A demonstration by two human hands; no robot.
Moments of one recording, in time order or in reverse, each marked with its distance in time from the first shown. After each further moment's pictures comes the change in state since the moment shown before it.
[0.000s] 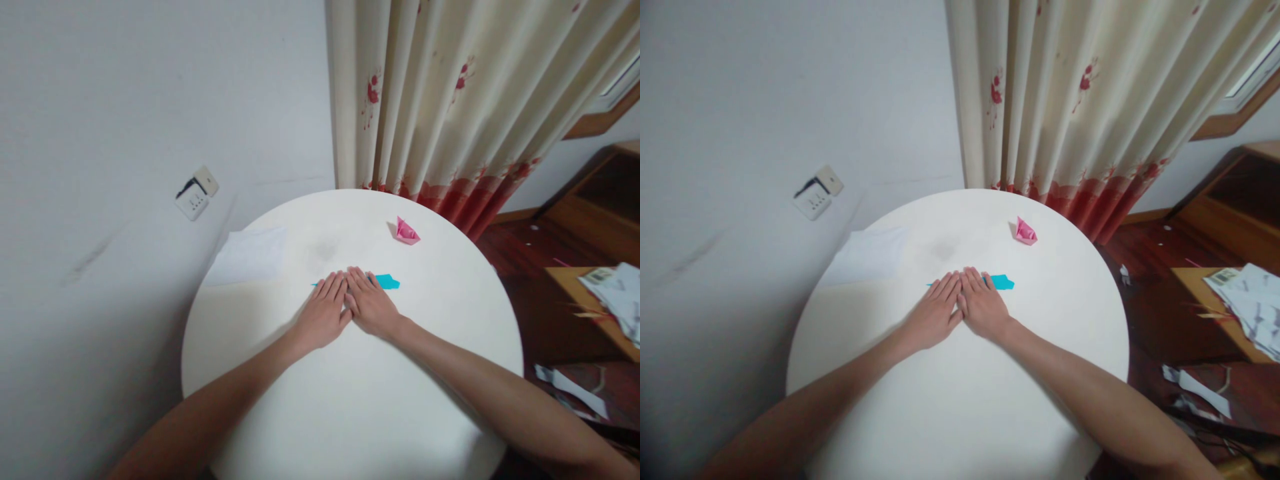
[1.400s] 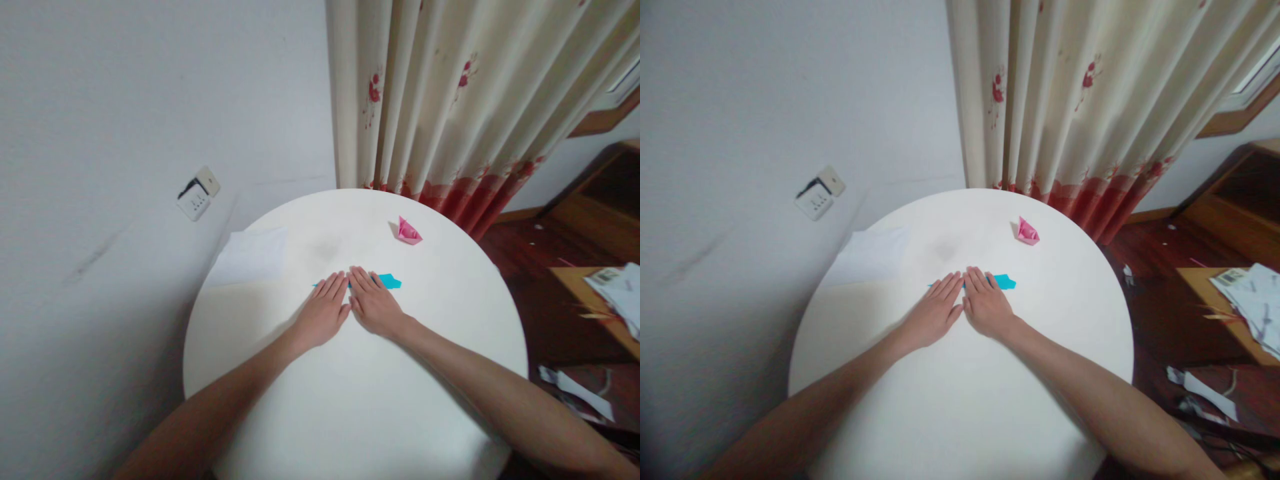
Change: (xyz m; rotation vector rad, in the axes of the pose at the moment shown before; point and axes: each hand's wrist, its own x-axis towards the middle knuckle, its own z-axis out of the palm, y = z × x) left_hand 0.001 -0.007 0.000 -0.049 -0.031 -0.001; right_hand -0.002 0.004 -0.001 -0.019 -0.048 -0.011
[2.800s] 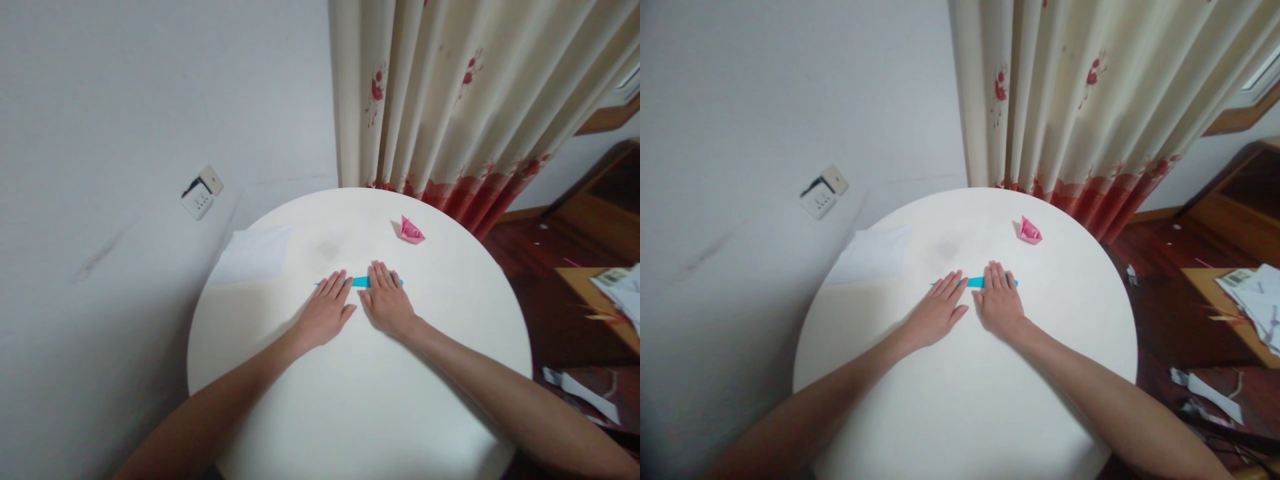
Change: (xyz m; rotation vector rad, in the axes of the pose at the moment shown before) left_hand 0.000 0.000 -0.002 -0.006 -0.023 -0.004; right_hand -0.008 0.007 0.003 -0.068 0.044 0.248
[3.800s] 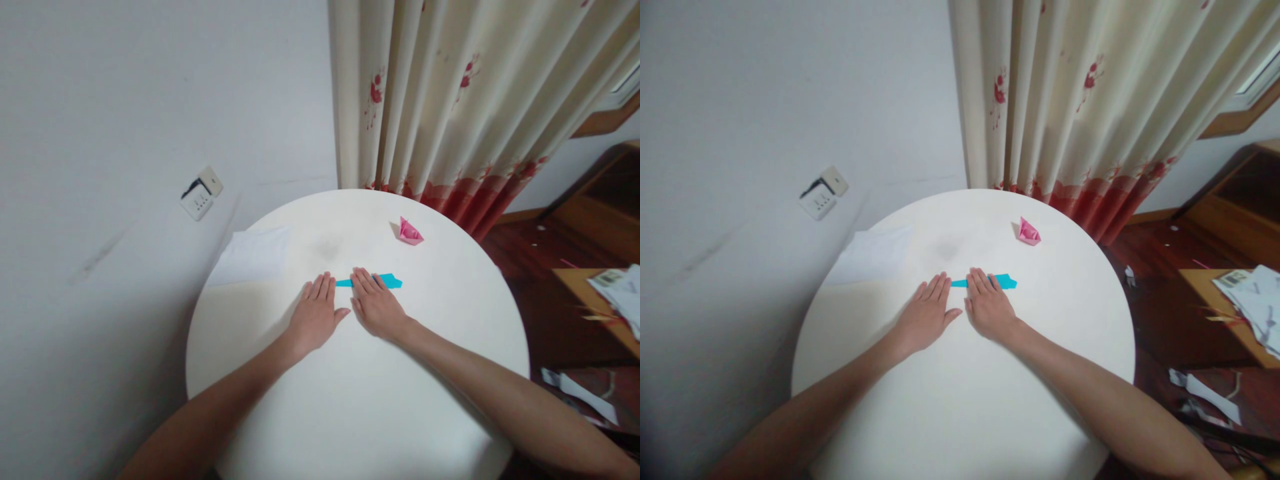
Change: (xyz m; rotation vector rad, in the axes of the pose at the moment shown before) left_hand -0.009 0.001 -0.009 0.137 -0.045 -0.168; right_hand 0.001 -0.009 -0.003 0.065 -0.005 -0.242
